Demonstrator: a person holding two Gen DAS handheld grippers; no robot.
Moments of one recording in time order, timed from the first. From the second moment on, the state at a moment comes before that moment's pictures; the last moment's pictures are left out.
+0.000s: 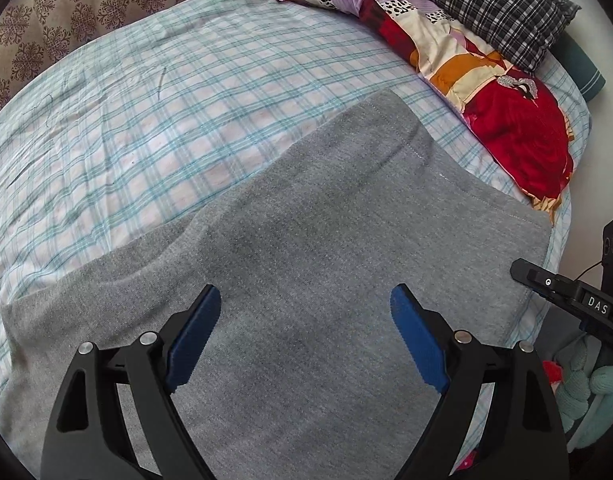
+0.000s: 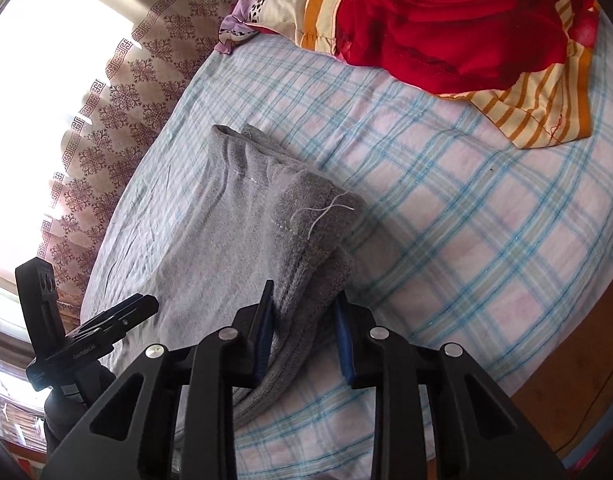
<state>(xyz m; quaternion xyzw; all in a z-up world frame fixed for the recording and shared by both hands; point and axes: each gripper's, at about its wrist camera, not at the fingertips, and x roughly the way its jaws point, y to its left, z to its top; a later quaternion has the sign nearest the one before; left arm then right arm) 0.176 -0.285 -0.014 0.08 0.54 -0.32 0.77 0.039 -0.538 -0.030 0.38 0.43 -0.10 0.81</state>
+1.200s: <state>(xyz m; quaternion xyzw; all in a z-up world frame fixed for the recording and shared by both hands) 0.195 -0.432 0.001 0.18 0.62 -0.39 0.65 0.034 -0.377 0.037 -0.09 0.36 -0.03 0.93</state>
